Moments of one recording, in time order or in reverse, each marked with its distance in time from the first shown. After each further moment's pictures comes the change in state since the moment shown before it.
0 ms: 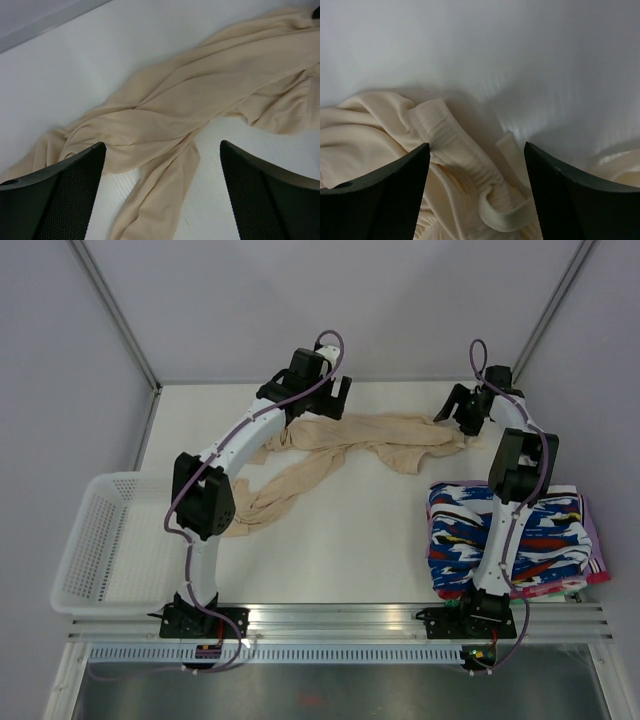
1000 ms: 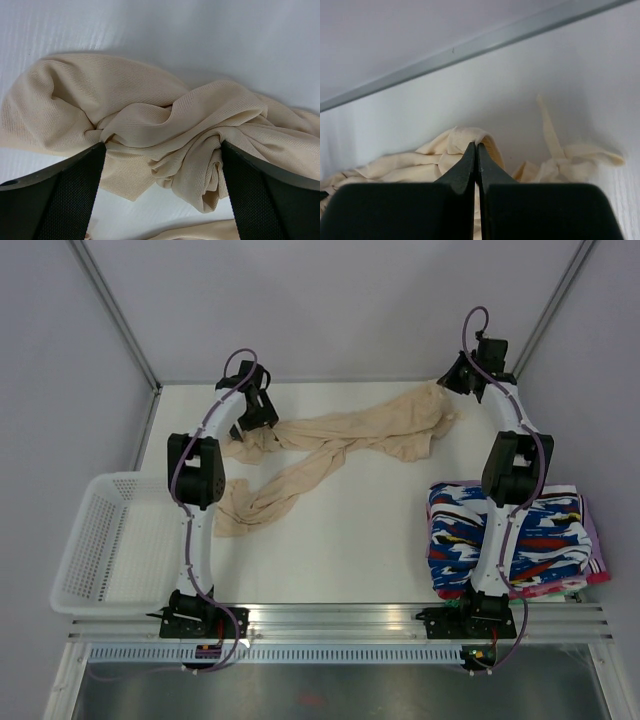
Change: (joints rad) left arm 0.339 0.317 0.136 -0.385 -0.234 -0.565; right arm 0.097 -0.064 0.080 0.233 0.073 0.094
